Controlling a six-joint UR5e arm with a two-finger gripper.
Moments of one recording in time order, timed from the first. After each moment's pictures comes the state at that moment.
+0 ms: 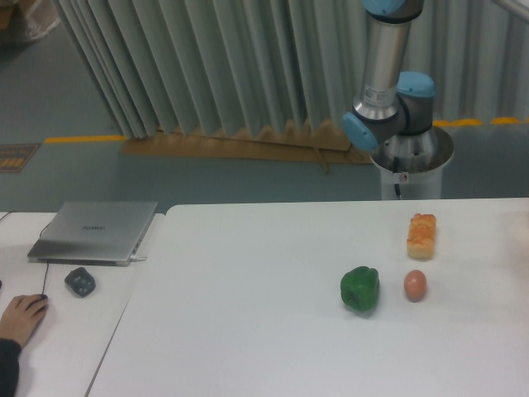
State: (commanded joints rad) arm 2.89 -1.82 -1.59 -1.22 1.57 2.06
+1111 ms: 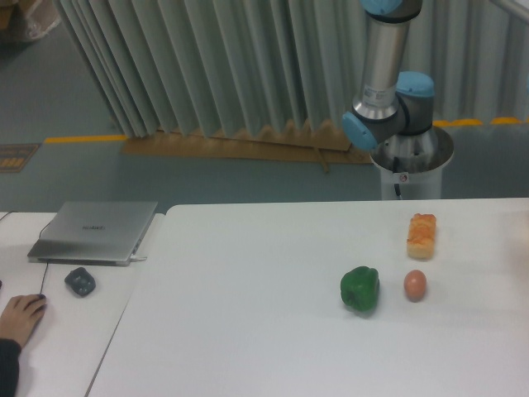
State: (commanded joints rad) arm 2.88 -1.82 -1.60 -1.20 1.53 1.91
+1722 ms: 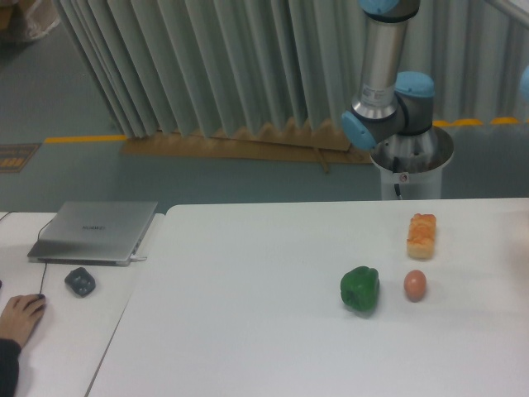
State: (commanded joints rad) arm 2.83 -1.78 -1.63 -1.19 1.52 1.69
